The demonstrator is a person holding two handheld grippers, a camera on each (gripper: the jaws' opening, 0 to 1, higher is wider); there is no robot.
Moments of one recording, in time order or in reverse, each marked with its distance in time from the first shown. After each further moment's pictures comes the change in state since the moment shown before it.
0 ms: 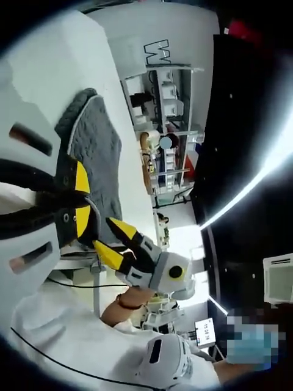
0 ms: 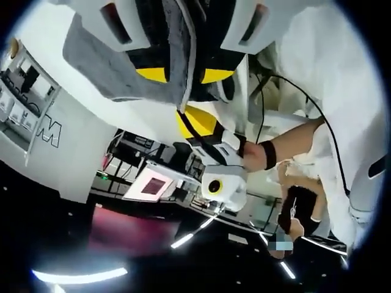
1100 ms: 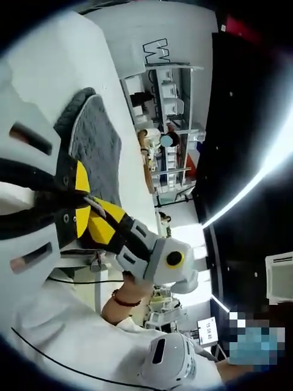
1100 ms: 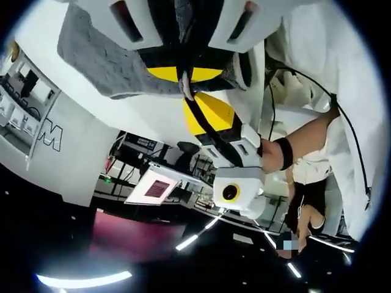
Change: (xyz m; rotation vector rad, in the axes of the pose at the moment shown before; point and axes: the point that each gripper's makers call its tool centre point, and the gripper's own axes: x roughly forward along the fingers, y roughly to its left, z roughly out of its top) left arm 0.002 -0.004 0.002 0.010 0.016 -0.005; right arm 0.031 -0.009 0.003 0.035 0.006 -0.017
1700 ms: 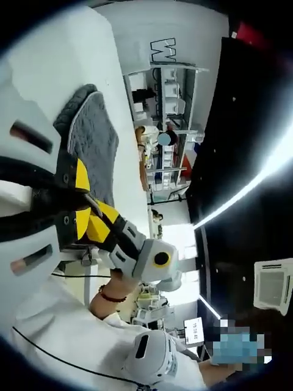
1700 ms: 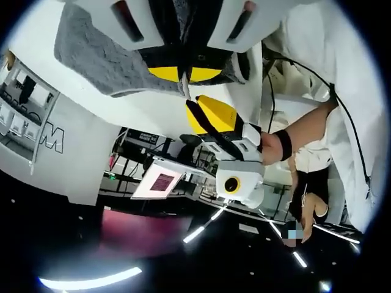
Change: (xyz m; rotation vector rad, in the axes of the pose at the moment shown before) left arm -0.008 0.001 0.006 -0.058 -0.032 -0.023; right arm -0.006 -0.002 0.005 0.042 -0.059 -0.021
